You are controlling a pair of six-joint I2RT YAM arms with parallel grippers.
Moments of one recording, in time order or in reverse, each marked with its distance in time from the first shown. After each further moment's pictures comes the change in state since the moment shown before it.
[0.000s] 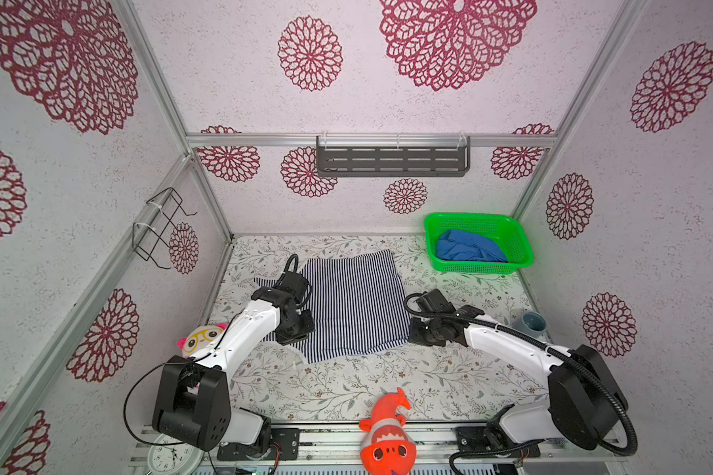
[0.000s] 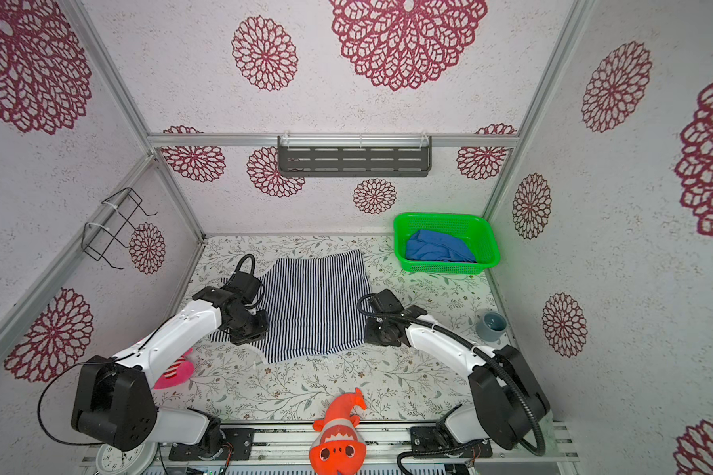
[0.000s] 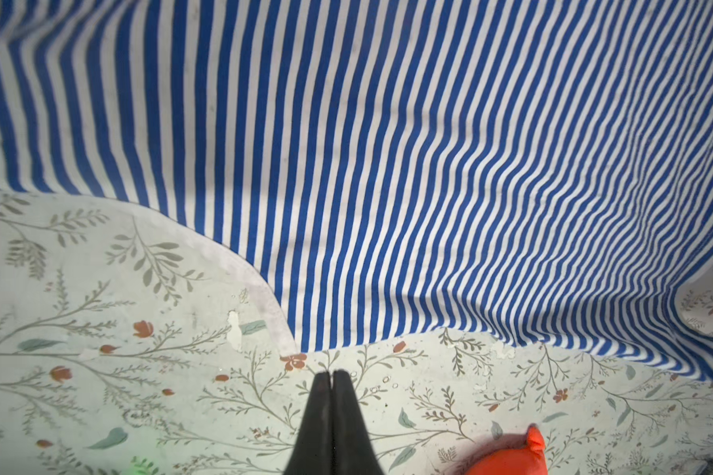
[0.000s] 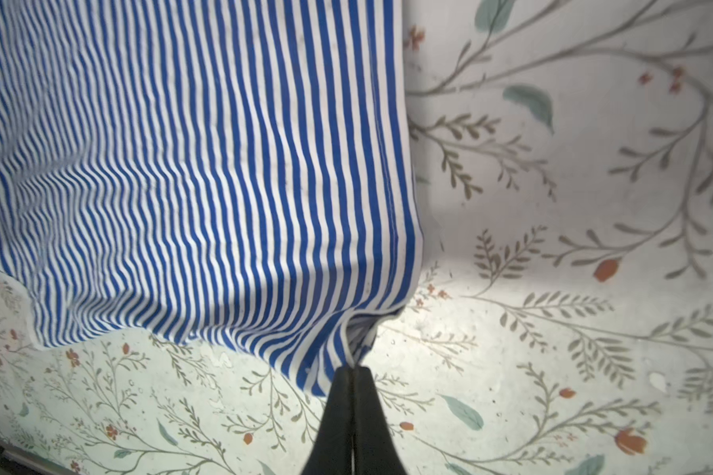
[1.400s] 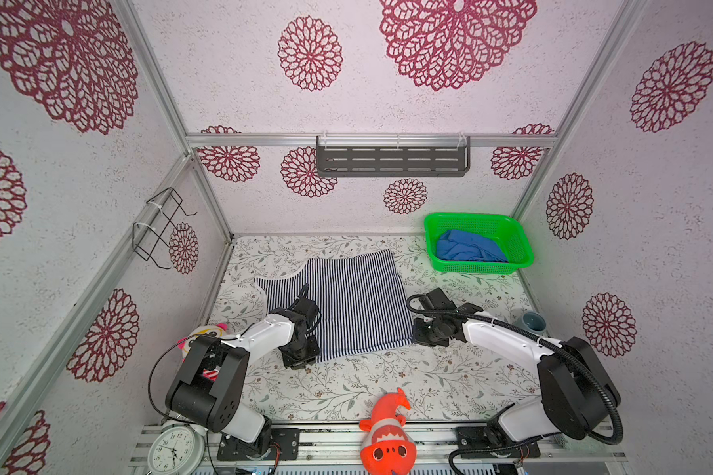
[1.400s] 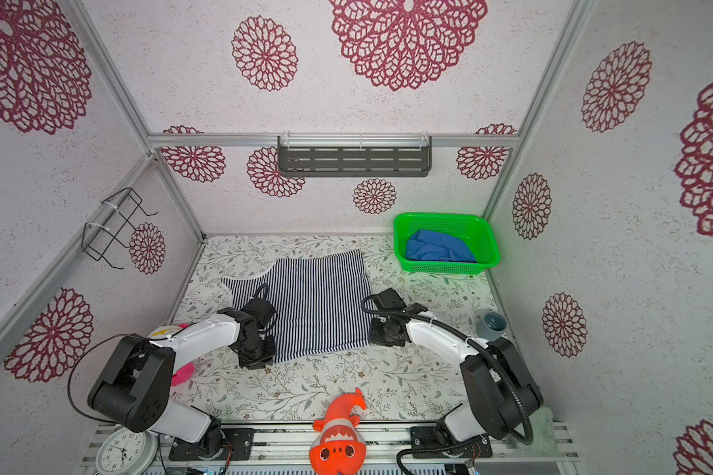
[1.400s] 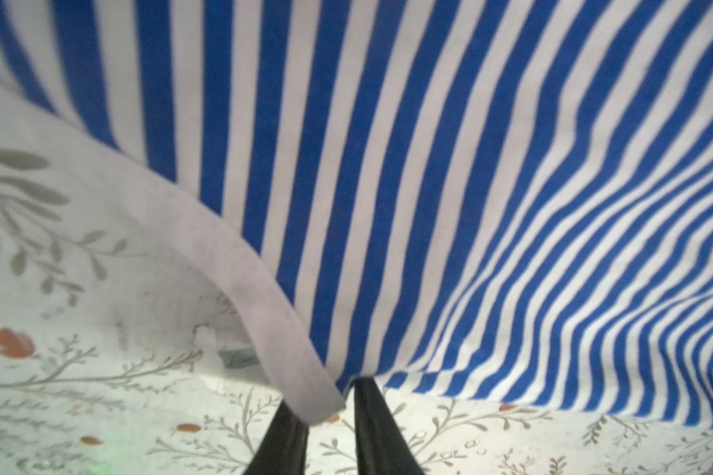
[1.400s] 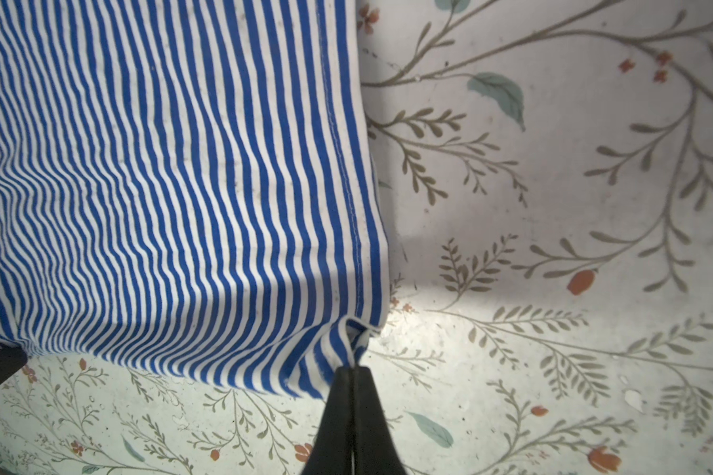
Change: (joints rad) left arm -0.090 0.094 -0.275 0.211 0.011 -0.153; right arm -0.044 0.052 -0.036 0.011 -0.029 -0.032
